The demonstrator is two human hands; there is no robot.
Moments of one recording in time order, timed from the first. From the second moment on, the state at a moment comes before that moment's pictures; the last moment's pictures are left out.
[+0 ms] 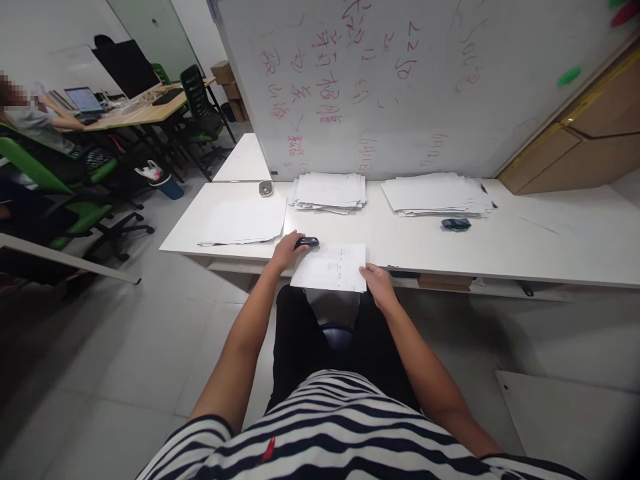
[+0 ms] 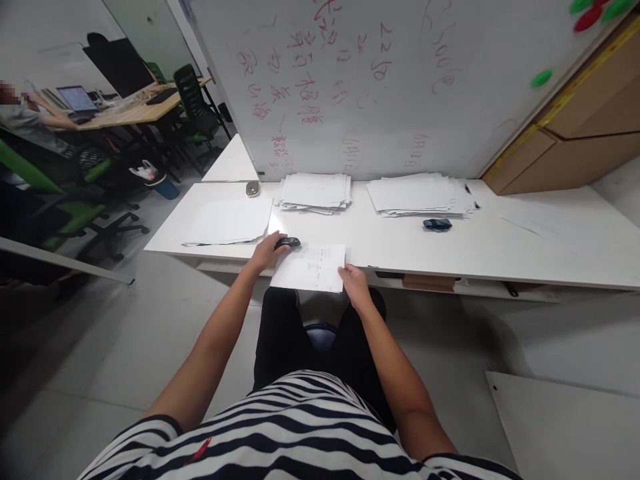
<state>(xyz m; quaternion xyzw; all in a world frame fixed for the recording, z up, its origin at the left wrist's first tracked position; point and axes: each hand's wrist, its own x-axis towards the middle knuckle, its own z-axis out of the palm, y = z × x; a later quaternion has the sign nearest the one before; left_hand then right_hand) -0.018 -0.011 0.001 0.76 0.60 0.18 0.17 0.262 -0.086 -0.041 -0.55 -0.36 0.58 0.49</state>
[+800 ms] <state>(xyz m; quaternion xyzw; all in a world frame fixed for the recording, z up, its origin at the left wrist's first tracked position) -0.015 -0.013 -0.001 0.76 0.61 0.18 0.17 0.270 -0.087 -0.052 -0.55 -0.38 0.55 0.50</state>
